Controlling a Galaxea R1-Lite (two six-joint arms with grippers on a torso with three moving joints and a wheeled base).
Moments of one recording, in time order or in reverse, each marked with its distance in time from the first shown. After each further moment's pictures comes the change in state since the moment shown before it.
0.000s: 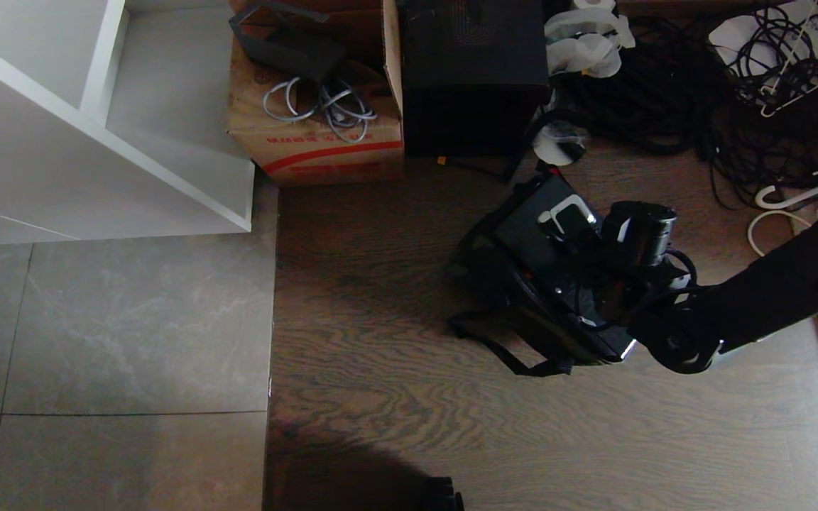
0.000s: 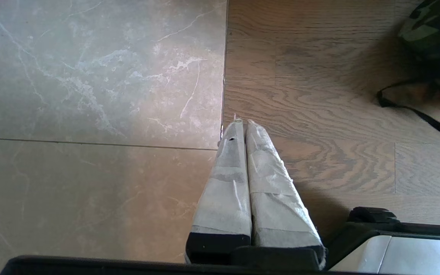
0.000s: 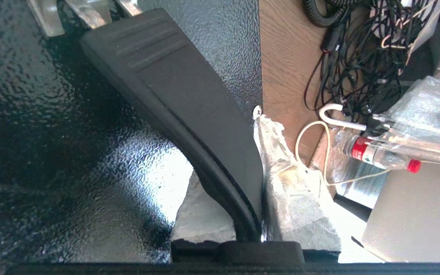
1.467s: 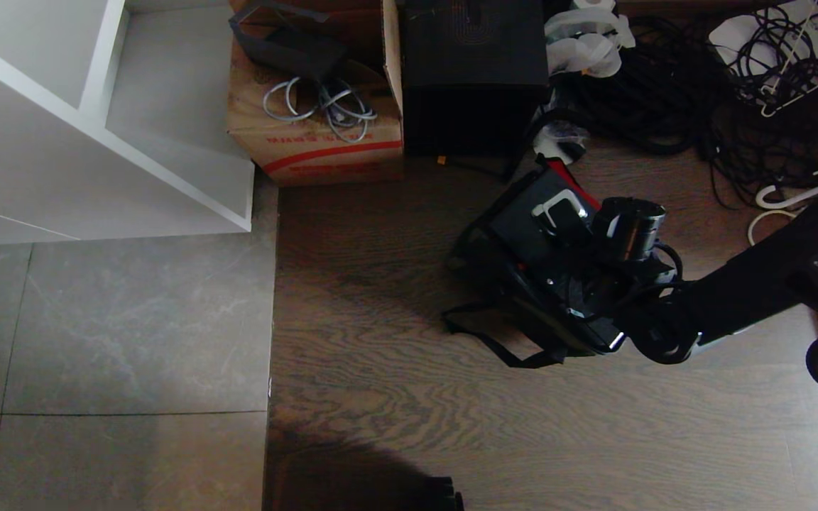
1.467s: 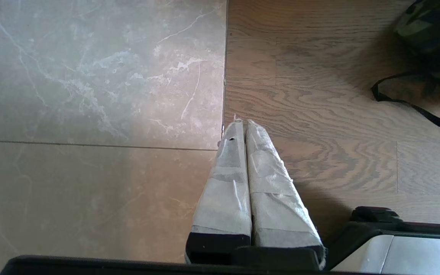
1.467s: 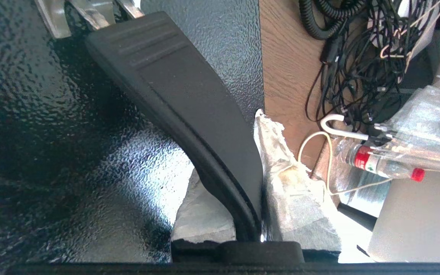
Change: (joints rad) left arm 0.000 0.000 0.000 -0.002 -0.001 0.012; right arm -0.001 0.047 -0.075 -0.023 0.010 -0.014
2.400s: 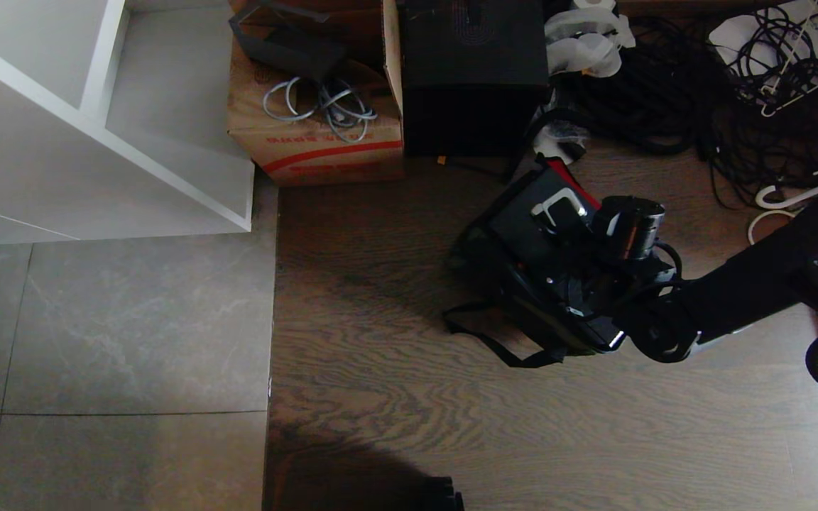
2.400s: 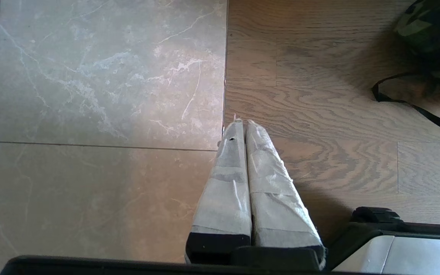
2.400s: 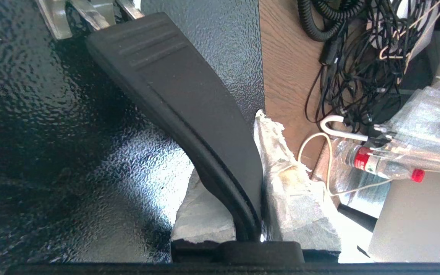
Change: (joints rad) left arm 0.001 0.000 0.000 -0.002 -0.001 0.002; right arm 0.001 -0.002 -0.006 0.001 0.000 -0.002
